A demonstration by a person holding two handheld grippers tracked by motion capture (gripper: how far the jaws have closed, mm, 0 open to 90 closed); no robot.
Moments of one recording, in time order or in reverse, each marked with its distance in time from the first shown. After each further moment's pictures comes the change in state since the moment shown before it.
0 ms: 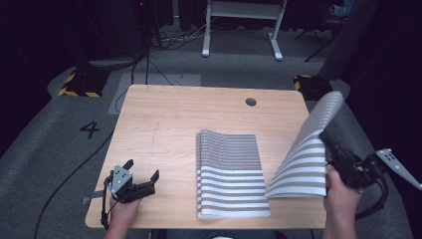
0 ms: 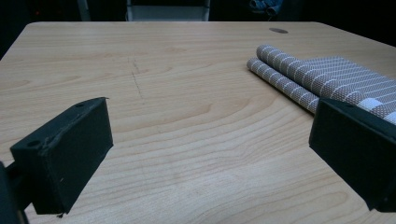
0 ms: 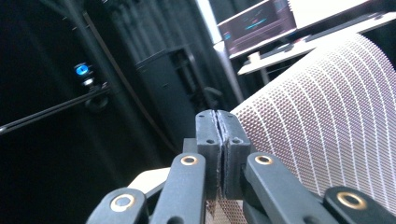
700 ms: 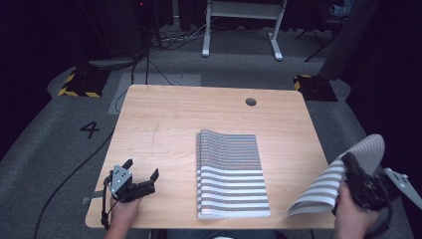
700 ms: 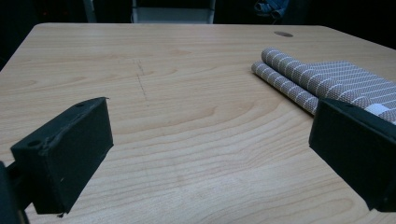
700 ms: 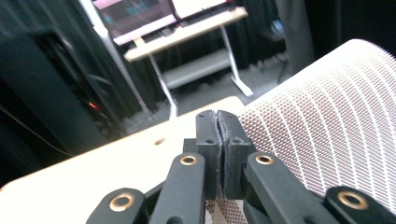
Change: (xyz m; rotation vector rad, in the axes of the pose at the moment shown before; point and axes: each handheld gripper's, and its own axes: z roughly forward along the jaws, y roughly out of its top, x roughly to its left) left arm 0.000 0.001 0.000 -0.003 0.026 0.000; right arm -0.019 -0.022 -0.029 0.073 -0.493 -0.019
